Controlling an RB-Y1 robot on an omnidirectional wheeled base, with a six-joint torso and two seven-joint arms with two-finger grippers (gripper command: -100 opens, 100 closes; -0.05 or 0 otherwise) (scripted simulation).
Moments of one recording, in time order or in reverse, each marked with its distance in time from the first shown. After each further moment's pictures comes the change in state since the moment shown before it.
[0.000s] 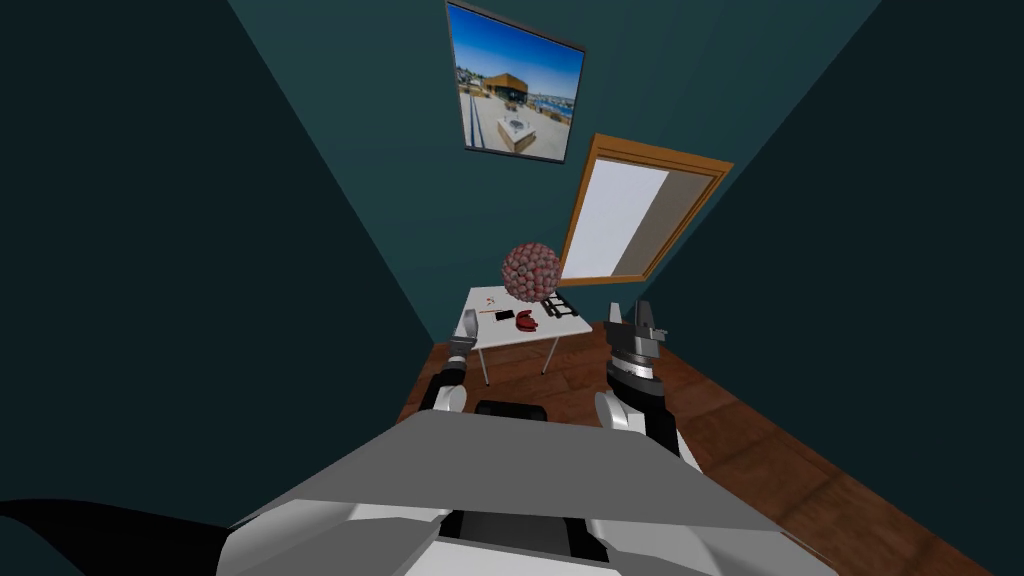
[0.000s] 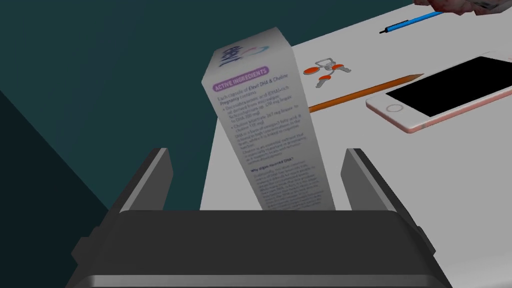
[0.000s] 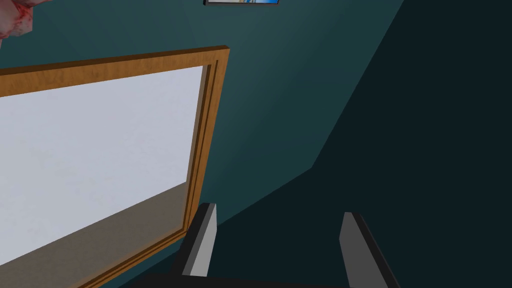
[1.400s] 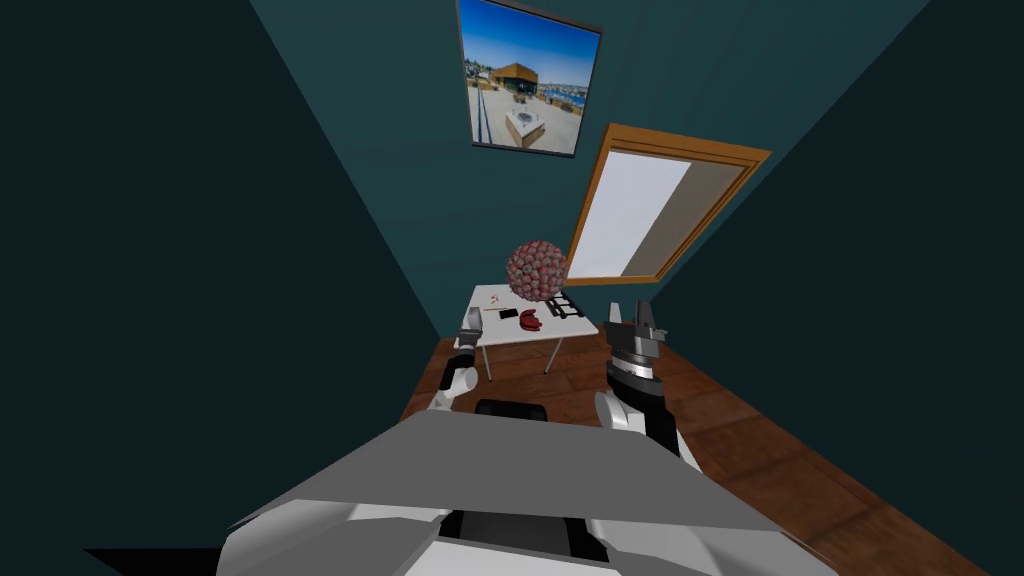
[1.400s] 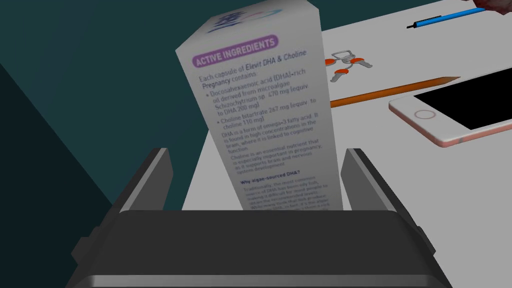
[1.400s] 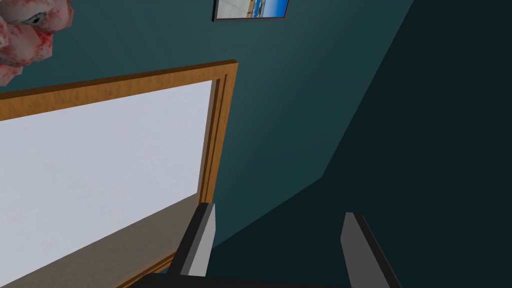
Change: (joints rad) left arm -0.228 -0.077 0.089 0.252 -0.069 -0.033 0.102; right arm 0.000 0.000 0.000 0.000 0.000 0.000 0.000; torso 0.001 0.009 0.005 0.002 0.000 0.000
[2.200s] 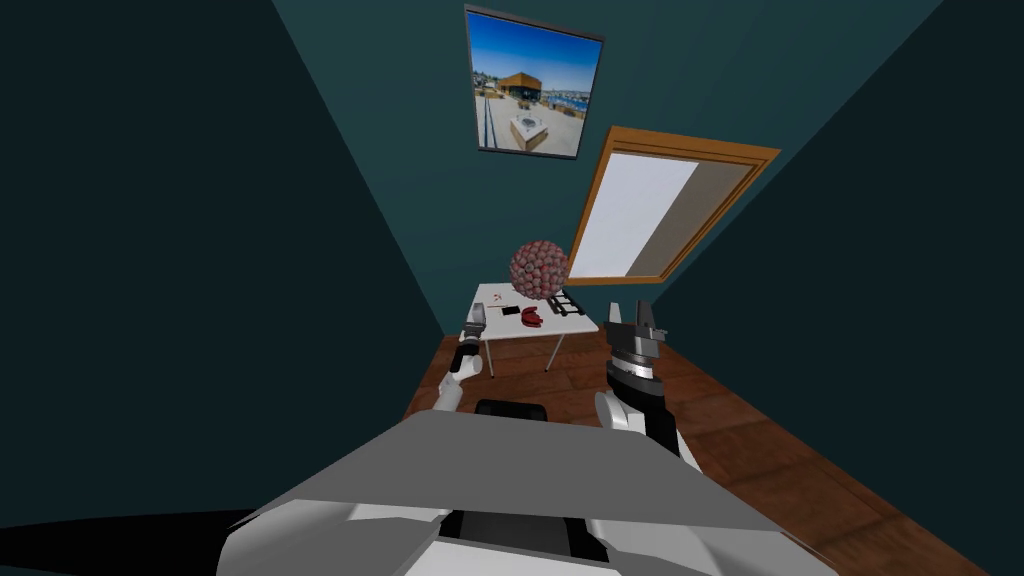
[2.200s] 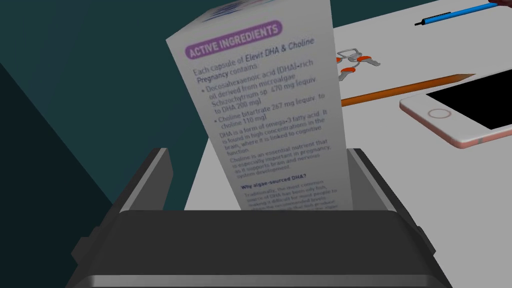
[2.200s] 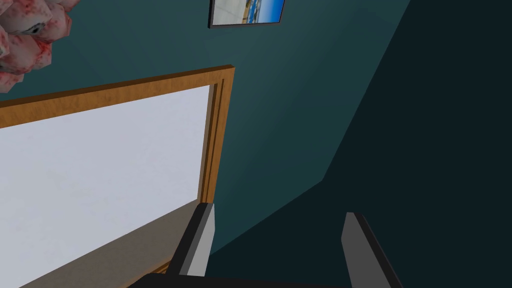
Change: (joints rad) left arm -0.210 0.004 0.068 0.237 -0.073 -0.036 0.075; right arm 0.000 0.000 0.000 0.000 0.000 0.000 0.000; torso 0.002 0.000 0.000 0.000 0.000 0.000
